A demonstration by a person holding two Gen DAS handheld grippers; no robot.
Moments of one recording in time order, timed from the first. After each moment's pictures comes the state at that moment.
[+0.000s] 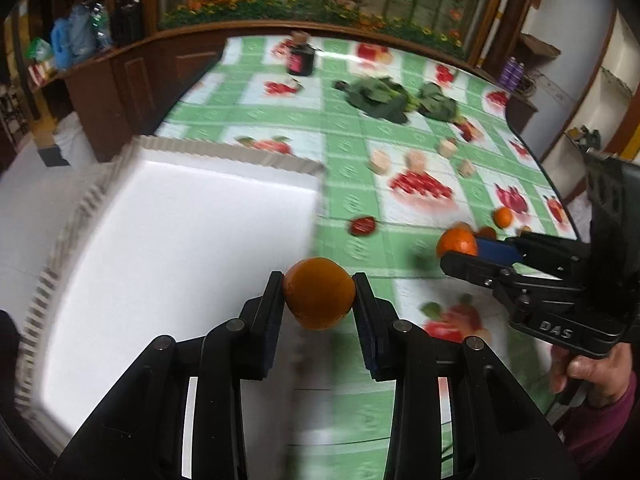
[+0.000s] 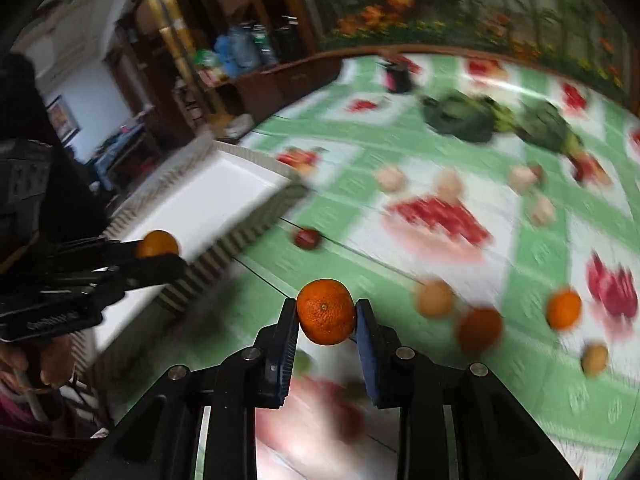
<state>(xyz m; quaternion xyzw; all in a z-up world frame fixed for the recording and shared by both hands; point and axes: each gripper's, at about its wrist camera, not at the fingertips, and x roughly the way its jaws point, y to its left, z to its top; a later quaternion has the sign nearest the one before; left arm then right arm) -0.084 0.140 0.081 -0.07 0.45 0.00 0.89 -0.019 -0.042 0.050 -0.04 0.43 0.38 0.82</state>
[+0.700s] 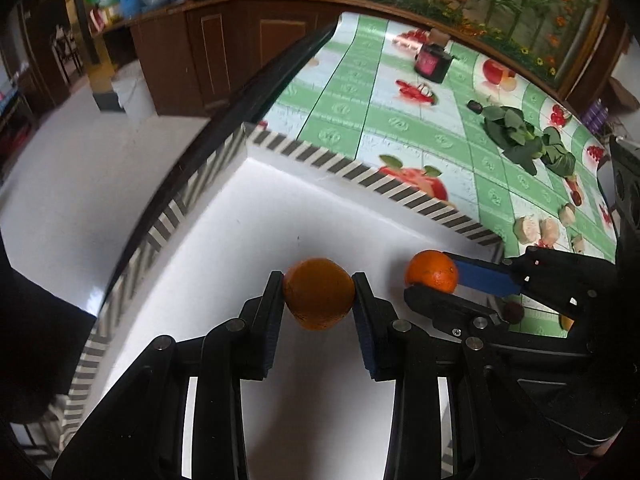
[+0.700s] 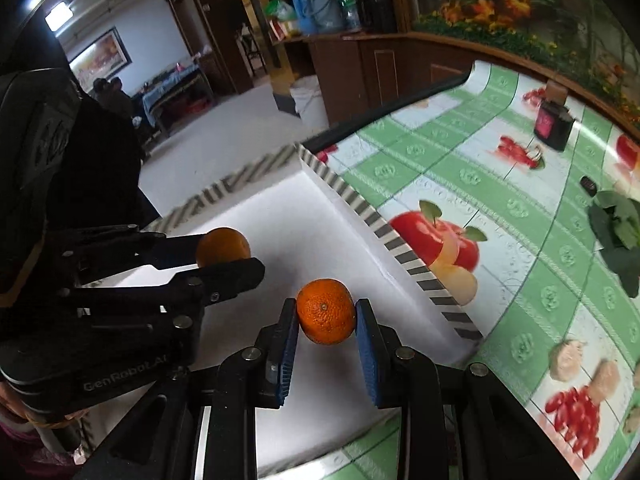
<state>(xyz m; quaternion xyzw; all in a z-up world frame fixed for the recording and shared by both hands) -0.013 0.245 0.046 -0.13 0.49 0.12 0.85 0.042 0.141 0.046 -0.13 0.45 0.47 0.75</state>
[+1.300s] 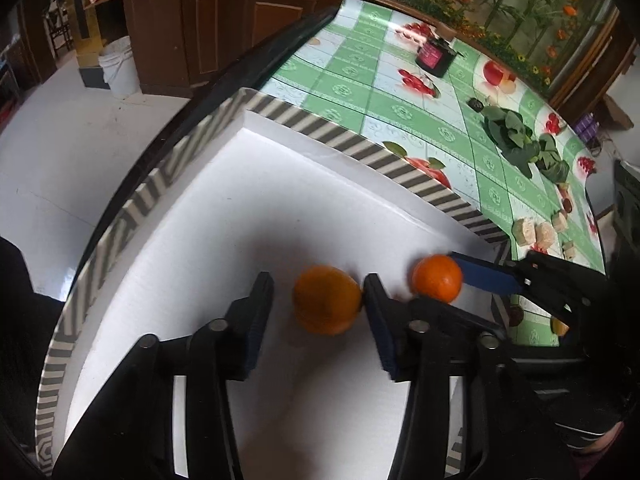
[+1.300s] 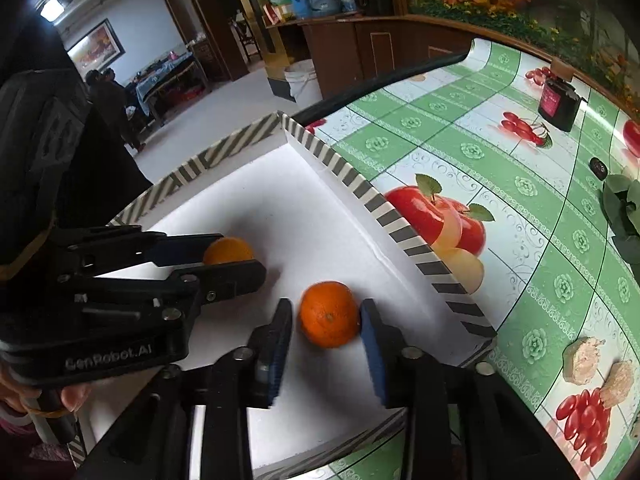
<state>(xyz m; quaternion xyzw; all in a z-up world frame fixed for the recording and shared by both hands) -0.012 0.260 0.028 -0.18 0.50 0.09 0.84 0.047 0.142 0.027 -0.14 0.46 0.46 0.75</state>
